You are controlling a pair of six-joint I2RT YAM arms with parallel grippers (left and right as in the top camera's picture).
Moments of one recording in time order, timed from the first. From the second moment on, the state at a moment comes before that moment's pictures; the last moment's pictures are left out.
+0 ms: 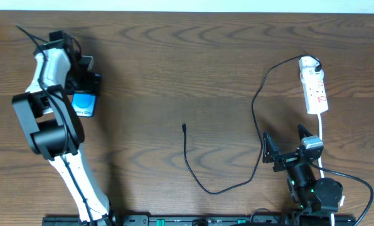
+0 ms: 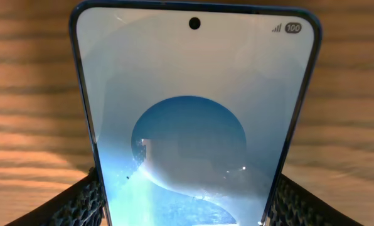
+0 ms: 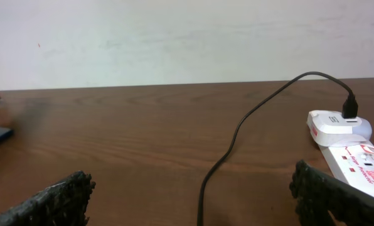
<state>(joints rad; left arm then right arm) 0.26 2.29 1.78 -1.01 -0.02 0.32 -0.06 0.02 0.01 -0.04 -0.33 0.13</state>
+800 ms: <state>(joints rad) -0.26 2.29 1.78 -1.01 0.01 -0.09 -0.06 0.02 0.01 -0.04 -0.33 0.13</state>
